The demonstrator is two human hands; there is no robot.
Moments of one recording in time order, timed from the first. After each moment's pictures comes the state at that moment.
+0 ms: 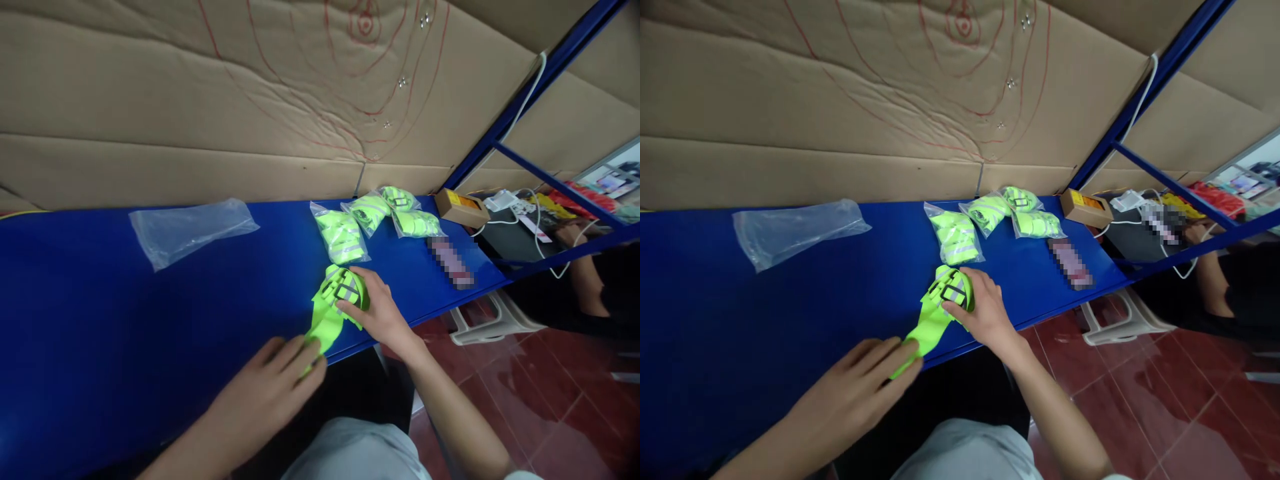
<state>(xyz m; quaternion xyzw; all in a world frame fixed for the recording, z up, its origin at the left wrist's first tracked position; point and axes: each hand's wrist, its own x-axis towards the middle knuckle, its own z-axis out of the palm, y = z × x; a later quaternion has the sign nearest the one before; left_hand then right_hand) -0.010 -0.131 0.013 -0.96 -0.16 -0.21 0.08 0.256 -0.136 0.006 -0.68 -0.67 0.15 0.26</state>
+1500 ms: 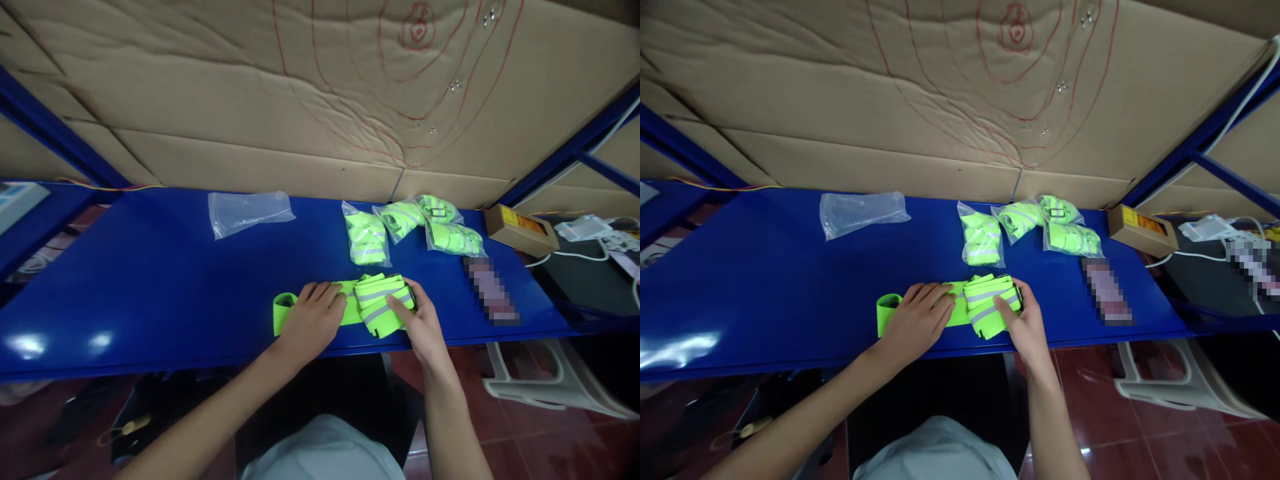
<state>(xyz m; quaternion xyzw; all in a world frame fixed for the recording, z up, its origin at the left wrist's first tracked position) 0.072 -0.108 -0.016 -0.89 -0.37 -0.22 0.10 0.301 -0.146 0.001 -0.63 -0.39 0.44 0.50</state>
